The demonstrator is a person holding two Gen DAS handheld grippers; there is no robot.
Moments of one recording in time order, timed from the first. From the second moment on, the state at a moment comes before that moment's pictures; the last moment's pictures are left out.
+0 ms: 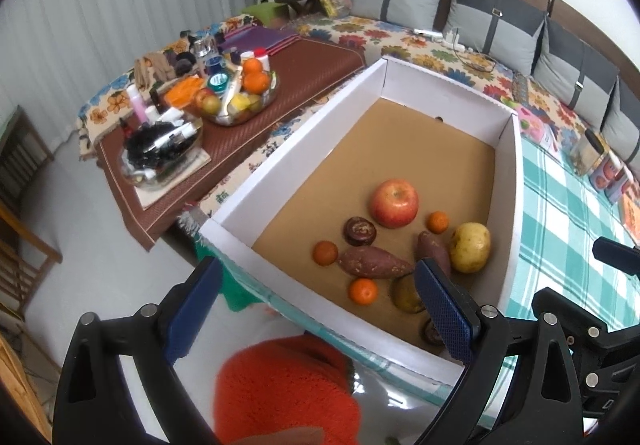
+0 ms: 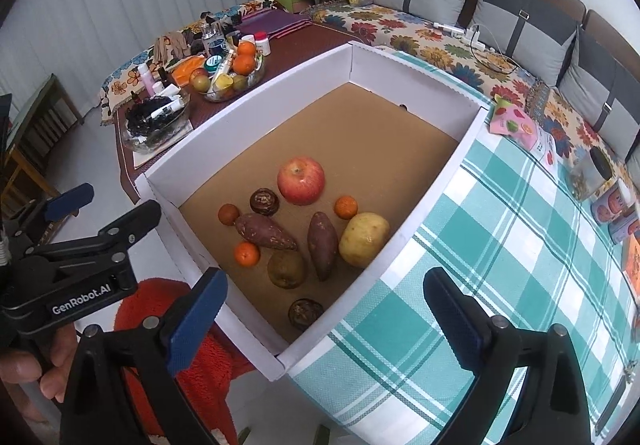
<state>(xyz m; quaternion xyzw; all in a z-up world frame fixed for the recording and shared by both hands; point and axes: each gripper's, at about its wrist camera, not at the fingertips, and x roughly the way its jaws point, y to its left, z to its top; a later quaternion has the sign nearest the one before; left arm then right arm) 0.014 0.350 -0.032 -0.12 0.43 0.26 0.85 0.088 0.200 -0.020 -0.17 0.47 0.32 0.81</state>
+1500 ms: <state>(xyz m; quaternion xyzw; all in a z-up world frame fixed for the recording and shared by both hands) 0.036 0.372 -0.049 -0.11 0.44 0.29 0.84 0.107 0.234 -0.041 -0.20 0.47 0.31 0.80</state>
